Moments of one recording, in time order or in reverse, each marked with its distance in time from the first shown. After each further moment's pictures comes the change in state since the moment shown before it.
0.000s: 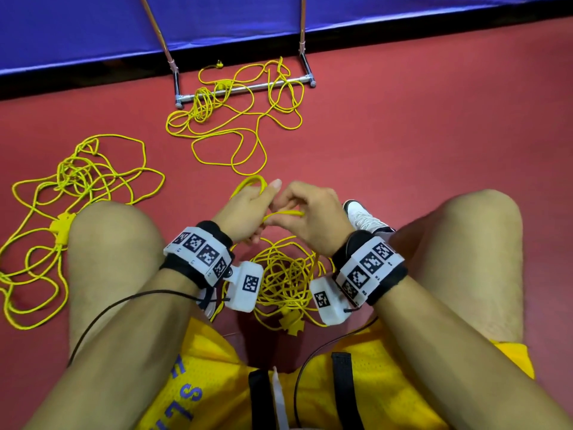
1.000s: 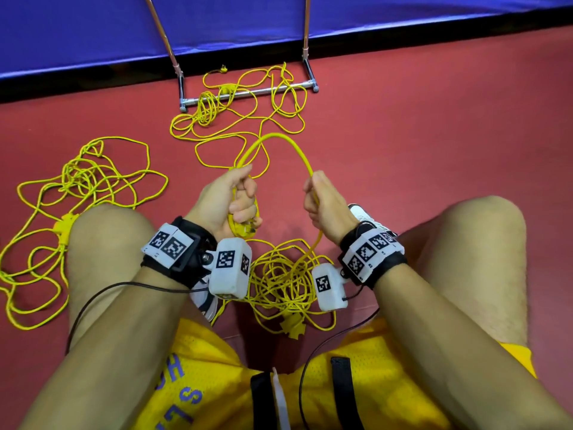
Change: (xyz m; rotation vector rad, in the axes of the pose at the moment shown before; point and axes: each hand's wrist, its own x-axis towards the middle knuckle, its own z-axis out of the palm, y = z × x) left_hand -0.008 0.010 -0.032 -1.023 -0.113 -0.234; right_hand 0.023 0.045 0.009 0.372 0.035 0.474
